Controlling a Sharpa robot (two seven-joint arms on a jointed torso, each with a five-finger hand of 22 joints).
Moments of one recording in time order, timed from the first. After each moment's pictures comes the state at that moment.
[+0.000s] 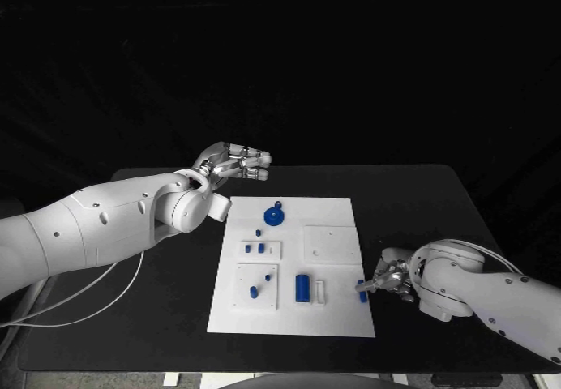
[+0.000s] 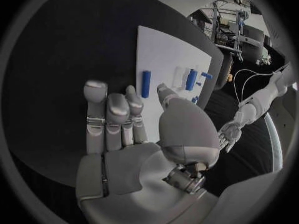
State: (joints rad) left arm 1.26 -0.72 -0.13 1.26 -0.16 -0.21 0.35; left_hand 1.34 0.01 -0.01 -0.04 0.16 1.02 0.14 0.07 0.06 1.13 0.13 0.06 0.06 1.19 0.11 0.06 0.09 0.02 1.00 0.09 0.12 0.08; right arm 0.80 -0.86 0.23 1.55 -1.32 0.14 -0.69; right_hand 1.07 -0.17 0.18 0.18 0.05 1.14 0.06 0.06 0.10 1.38 -0.03 0.91 1.27 1.46 -0.09 1.02 1.13 0.07 1.47 -0.11 0.60 1.31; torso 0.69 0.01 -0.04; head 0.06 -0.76
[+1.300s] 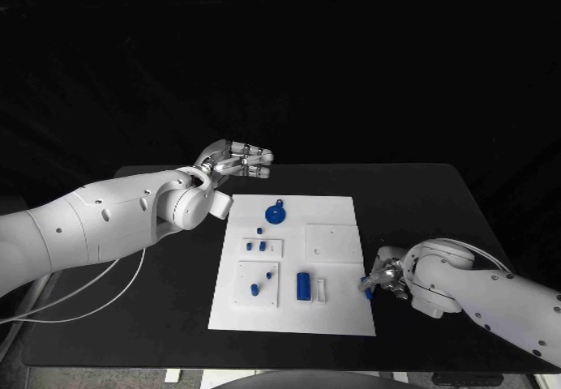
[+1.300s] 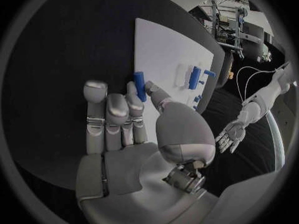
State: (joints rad) left arm 1.26 -0.72 -0.13 1.26 -0.16 -0.21 0.35; left_hand 1.34 0.01 -0.01 -0.04 0.16 1.02 0.14 0.07 0.06 1.13 0.13 0.06 0.06 1.19 0.11 0.06 0.09 0.02 1.00 0.09 0.12 0.08; right arm 0.79 -0.80 0.24 1.48 -1.31 0.13 -0.69; right_hand 1.06 0.00 0.34 -0.20 0.24 1.20 0.05 0.07 0.13 1.38 -0.03 0.92 1.27 1.46 -0.09 1.03 1.12 0.07 1.47 -0.11 0.60 1.31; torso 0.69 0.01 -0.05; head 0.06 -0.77
